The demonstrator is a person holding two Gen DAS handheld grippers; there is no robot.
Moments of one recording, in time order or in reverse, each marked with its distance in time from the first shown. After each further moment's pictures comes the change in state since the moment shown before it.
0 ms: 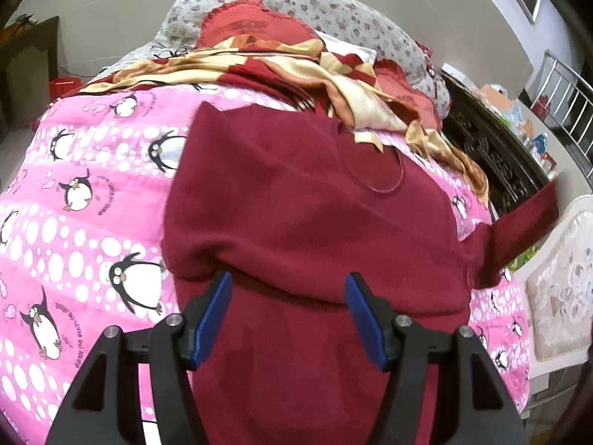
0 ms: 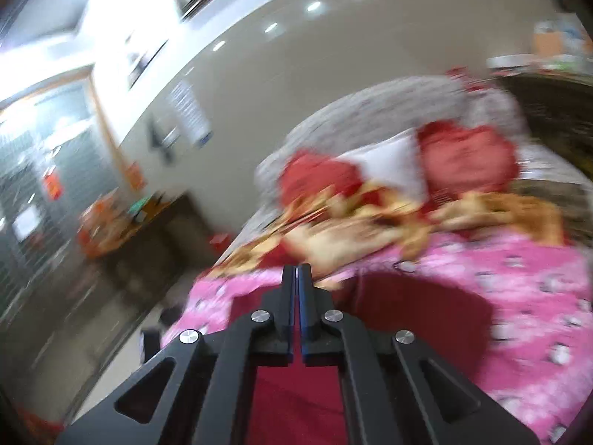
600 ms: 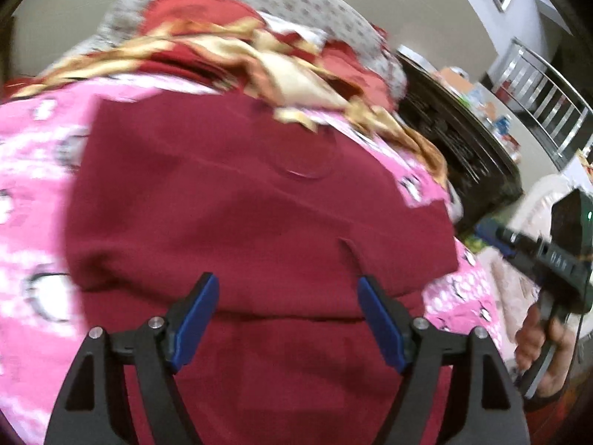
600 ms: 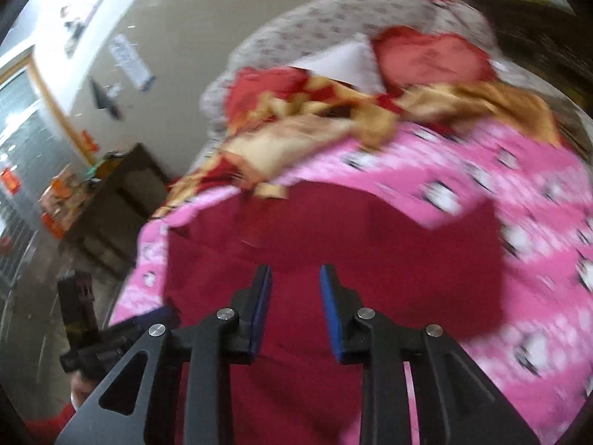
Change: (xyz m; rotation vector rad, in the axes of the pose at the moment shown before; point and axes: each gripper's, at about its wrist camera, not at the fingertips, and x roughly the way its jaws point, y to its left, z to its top) left arm 0.041 -0.069 0.004 0.082 0.084 -0.195; right arm 0.057 -0.076 -0.081 0.179 0.250 -0.189
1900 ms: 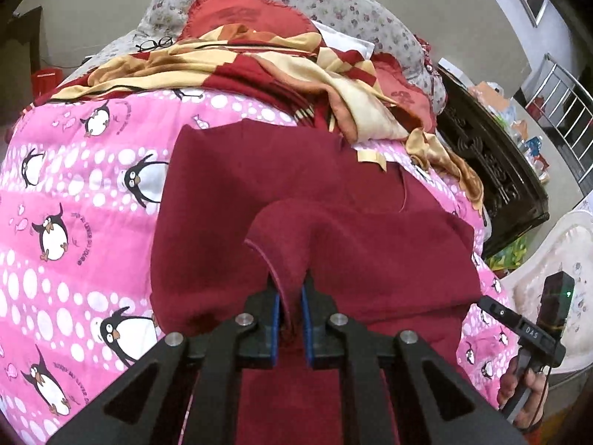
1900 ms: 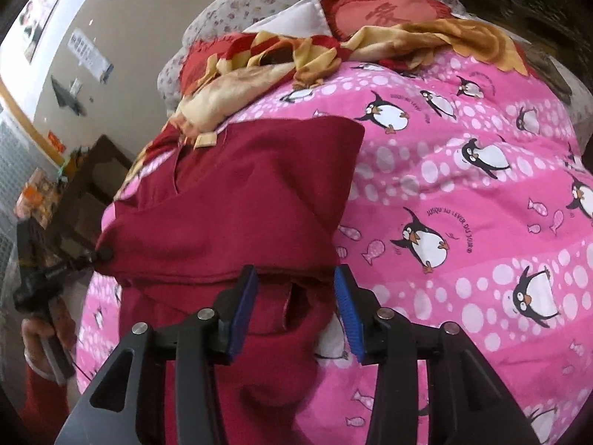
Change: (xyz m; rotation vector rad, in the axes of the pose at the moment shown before) left arm -0.036 0.080 0.036 -0.093 -0.006 0.124; right arm 0.032 -0.035 -0.039 0.095 0.085 -0.071
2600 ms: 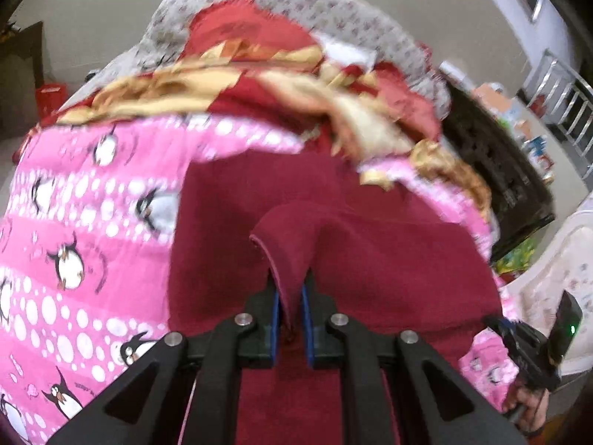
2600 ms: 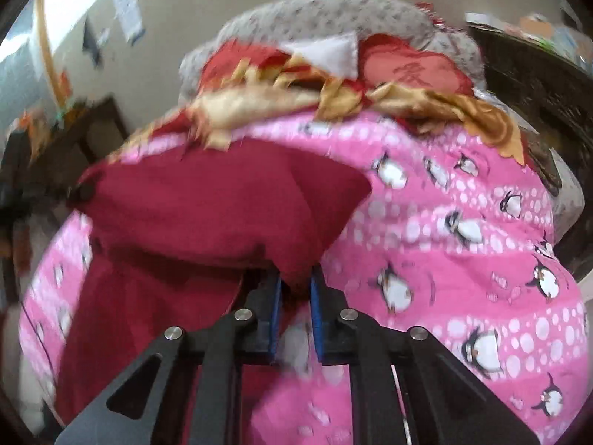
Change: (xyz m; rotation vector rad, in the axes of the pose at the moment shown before) left arm 0.001 0.002 0.015 0.021 -0.012 0.056; right arm -0.012 0.031 -0.017 -0.331 -0.048 -0.152
